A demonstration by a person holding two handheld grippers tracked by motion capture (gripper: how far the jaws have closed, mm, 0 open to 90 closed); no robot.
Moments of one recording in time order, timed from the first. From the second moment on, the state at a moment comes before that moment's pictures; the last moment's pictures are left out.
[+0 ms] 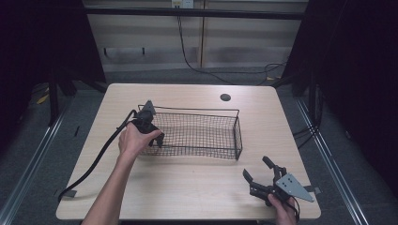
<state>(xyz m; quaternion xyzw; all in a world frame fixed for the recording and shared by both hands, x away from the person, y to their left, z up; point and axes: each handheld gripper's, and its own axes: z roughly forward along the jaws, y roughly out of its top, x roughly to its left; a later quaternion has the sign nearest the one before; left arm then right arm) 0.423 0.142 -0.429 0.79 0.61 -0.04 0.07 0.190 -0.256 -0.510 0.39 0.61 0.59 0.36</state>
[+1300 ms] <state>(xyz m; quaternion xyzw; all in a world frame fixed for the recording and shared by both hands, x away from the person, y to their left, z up) 0.398 0.166 -0.386 0.81 0.54 -0.03 0.22 0.190 -0.256 -0.510 0.39 0.61 0.59 0.36</state>
